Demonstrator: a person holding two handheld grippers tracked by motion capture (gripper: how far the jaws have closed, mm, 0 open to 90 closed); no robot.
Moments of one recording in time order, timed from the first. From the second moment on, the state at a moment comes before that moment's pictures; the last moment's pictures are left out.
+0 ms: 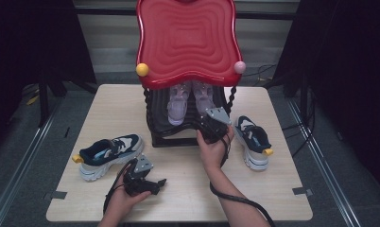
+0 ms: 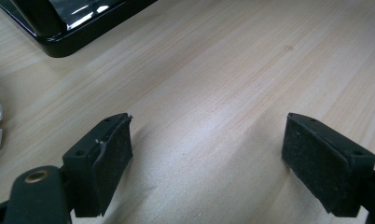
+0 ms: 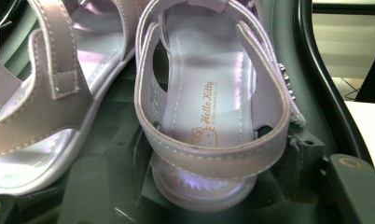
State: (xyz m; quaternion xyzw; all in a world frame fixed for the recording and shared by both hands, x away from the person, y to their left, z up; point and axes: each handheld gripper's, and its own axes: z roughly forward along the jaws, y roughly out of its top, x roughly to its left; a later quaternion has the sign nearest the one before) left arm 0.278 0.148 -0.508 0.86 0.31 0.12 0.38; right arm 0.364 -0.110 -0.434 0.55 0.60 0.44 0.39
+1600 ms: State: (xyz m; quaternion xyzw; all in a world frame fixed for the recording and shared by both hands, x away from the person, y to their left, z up) left arm 0.277 0.148 -0.508 0.86 0.31 0.12 0.37; right arm 0.321 -0.129 -0.424 0.50 0.63 0.45 0.39
